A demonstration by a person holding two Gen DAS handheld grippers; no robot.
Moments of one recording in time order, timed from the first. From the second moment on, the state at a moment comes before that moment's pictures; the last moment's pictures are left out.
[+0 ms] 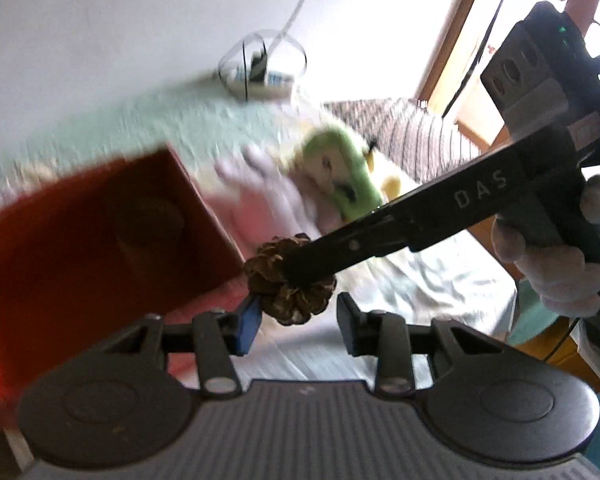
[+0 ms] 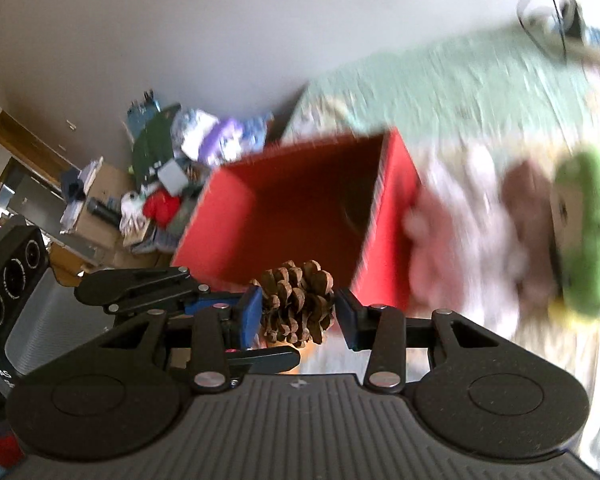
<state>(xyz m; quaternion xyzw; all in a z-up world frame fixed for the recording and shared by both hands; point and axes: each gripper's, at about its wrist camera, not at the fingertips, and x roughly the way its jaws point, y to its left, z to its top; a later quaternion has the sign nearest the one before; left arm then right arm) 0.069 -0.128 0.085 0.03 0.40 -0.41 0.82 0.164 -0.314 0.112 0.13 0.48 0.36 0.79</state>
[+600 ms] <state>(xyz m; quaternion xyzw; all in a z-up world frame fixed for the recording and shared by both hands) 0.166 -0.079 0.030 0.06 0.44 -0.41 0.80 0.245 -0.212 0.070 -0.02 0.55 0.27 0.79</state>
